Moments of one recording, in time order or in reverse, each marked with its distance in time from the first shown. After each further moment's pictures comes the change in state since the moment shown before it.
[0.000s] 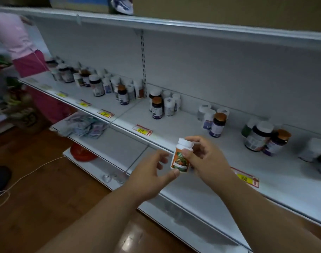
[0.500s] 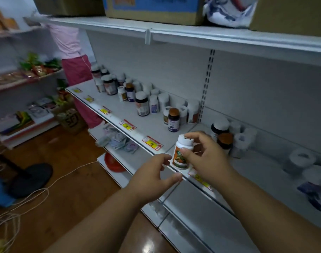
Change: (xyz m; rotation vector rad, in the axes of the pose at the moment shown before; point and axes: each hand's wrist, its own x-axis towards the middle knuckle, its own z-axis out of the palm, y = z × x) left_hand 0.141 -0.141 -0.171 0.179 0.110 -0.121; right_hand 0.236 -0.033 0.179 0.015 -0.144 -0.105
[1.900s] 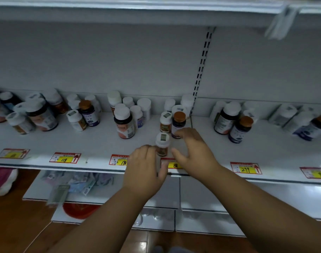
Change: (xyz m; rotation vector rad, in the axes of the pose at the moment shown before) left_hand 0.190 -0.185 -0.098 0.261 0.005 0.665; right_hand 0.134 0.006 0.181 -0.655 0.434 0.159
